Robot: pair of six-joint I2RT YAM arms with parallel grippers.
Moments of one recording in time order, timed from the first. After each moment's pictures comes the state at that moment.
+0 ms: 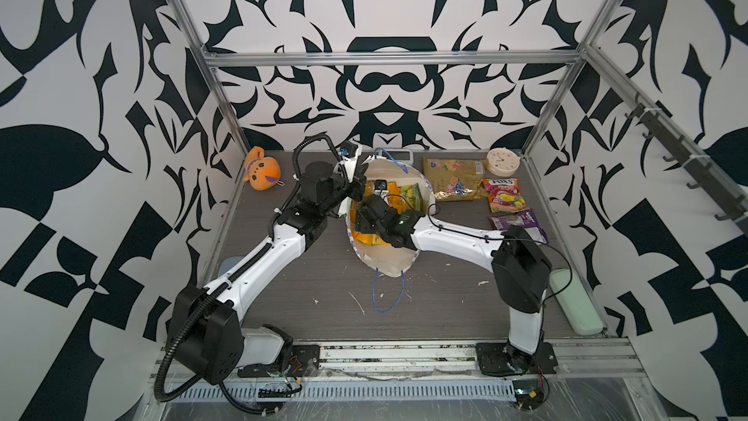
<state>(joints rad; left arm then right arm) -0.50 1.33 1.04 0.16 0.15 0.02 0.93 1.94 1.48 -0.35 0.40 0.76</state>
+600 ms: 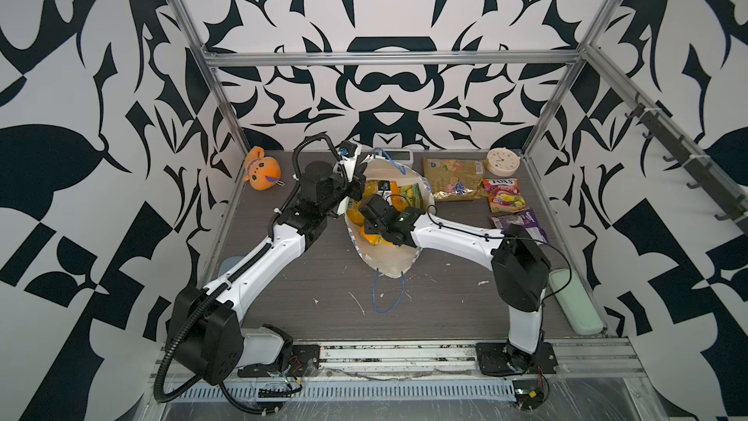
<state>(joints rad) -0.50 1.33 1.04 0.16 0.12 0.03 0.91 1.92 1.49 -0.45 0.41 0.76</state>
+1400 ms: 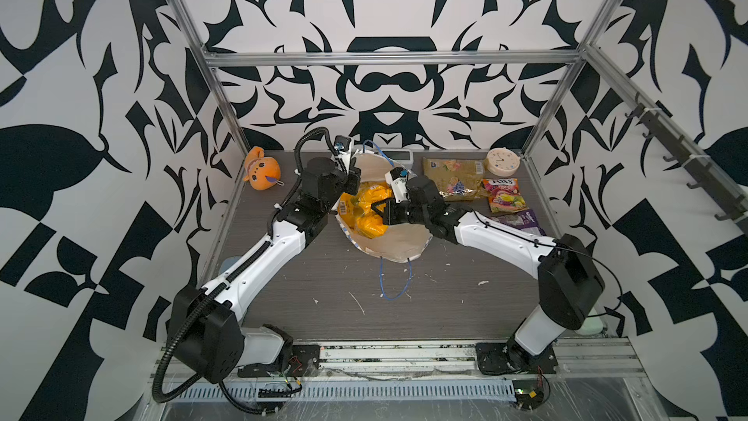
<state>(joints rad) -0.50 1.35 1.10 0.07 -0.09 0.02 0.70 1.65 1.20 -0.06 -0.31 0.57</state>
